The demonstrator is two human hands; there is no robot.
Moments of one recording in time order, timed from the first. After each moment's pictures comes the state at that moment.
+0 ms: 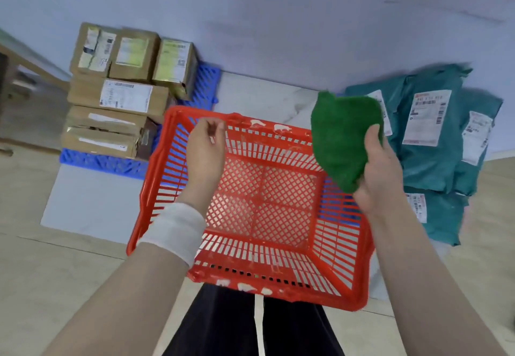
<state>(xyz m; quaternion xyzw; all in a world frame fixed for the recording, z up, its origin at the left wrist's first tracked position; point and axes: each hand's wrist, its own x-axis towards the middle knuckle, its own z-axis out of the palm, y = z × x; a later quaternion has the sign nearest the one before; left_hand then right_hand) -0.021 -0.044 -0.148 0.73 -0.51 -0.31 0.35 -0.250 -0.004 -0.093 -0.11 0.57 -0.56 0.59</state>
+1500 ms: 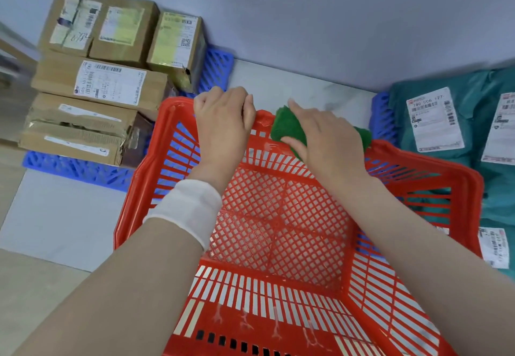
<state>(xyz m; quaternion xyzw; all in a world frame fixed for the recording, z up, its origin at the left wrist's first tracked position) -0.001 -0.122 -0.244 0.65 -0.70 0.00 0.30 -0.170 -0.091 -0.222 -0.81 0.57 -0.07 0.05</state>
